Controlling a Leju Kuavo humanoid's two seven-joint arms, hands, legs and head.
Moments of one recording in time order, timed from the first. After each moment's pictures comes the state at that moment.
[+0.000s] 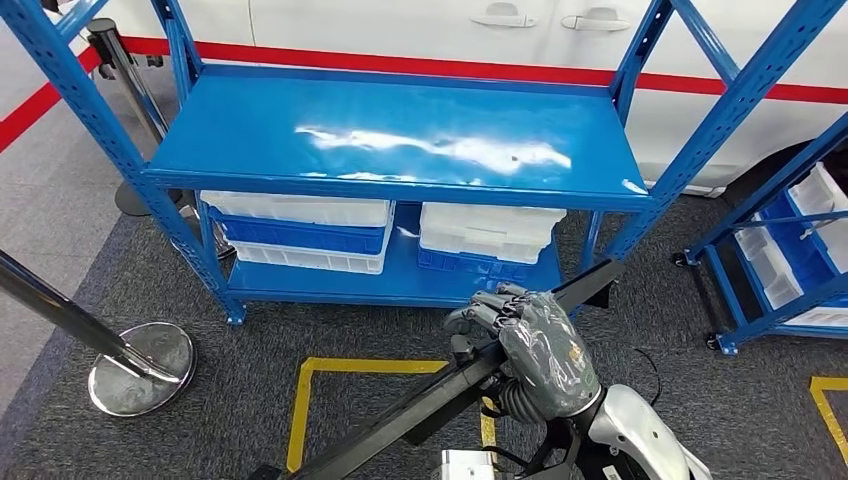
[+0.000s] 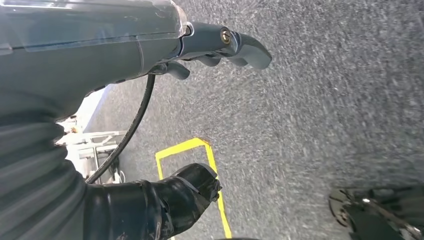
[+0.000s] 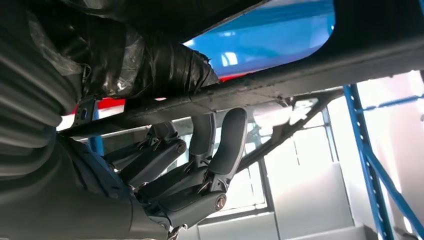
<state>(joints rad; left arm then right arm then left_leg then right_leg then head) -0.04 -0.28 0.45 -0.17 -1.03 -0.07 0.22 -0.25 -0.42 0.70 -1.79 0.92 -0.14 -0.06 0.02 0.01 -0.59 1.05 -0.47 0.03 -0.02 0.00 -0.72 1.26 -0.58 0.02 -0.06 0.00</state>
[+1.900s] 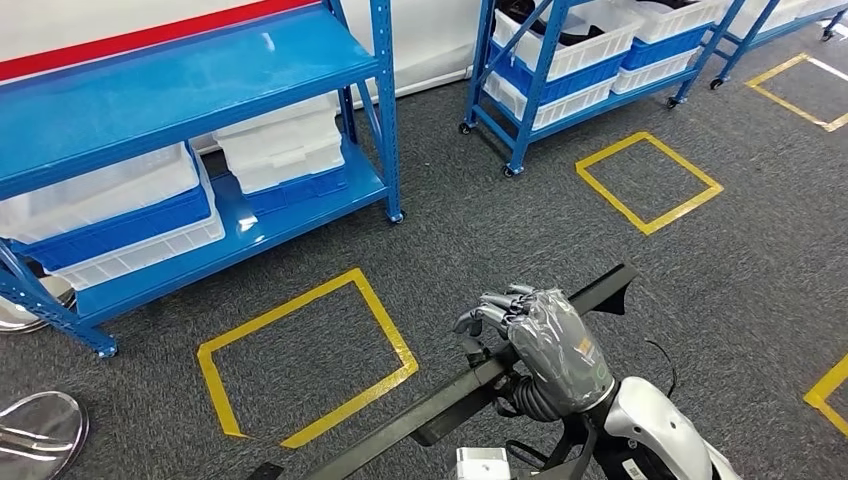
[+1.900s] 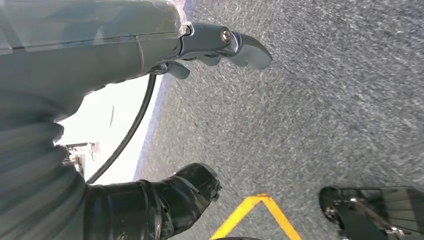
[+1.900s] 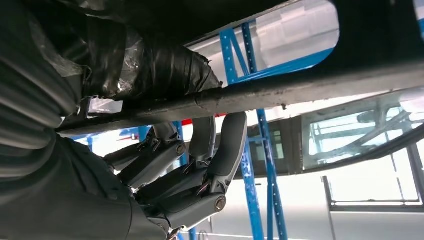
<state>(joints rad) -0.04 -0.28 0.45 -0.17 -1.02 -0.09 0.25 -0.28 -0.48 0.69 -1.82 0.84 -0.06 -0.06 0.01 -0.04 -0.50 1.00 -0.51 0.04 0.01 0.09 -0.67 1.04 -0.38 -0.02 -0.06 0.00</state>
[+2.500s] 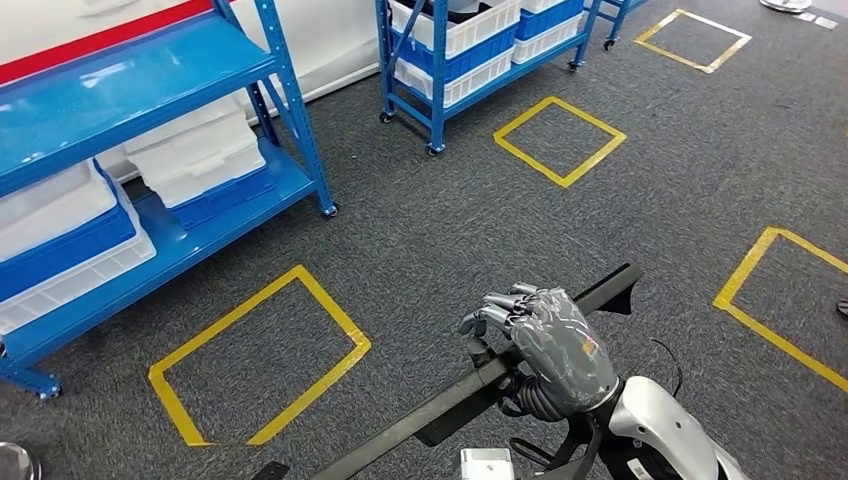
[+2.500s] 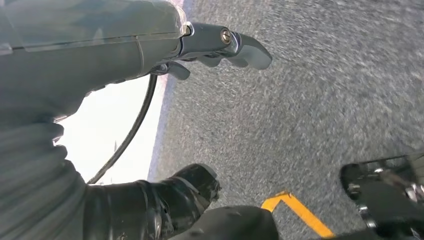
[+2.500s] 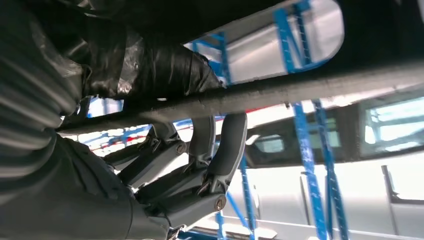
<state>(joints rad) -0.04 -0.29 0.46 -0.17 -1.02 -0.09 0.25 -0.29 -0.49 0.69 -1.82 0.84 -0.06 -0.06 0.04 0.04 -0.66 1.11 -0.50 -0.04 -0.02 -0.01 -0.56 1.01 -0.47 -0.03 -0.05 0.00</state>
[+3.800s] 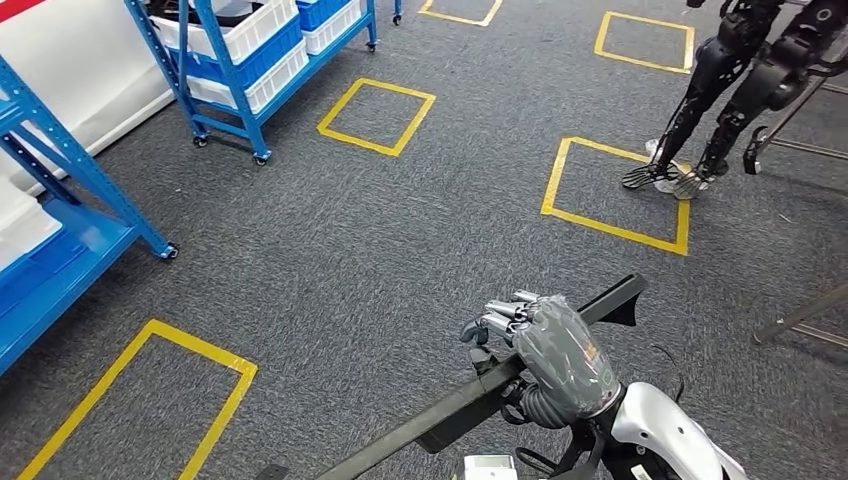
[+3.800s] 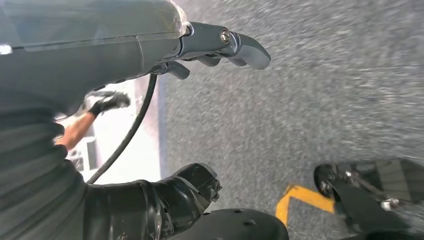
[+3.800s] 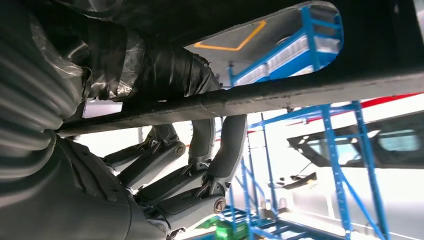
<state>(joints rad) -0.04 -0.29 0.48 -0.17 -0.99 -0.10 0.22 -0.28 -0.50 0.70 -1.83 0.82 -0.05 -0.05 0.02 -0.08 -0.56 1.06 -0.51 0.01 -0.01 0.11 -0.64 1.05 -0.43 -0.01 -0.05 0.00</state>
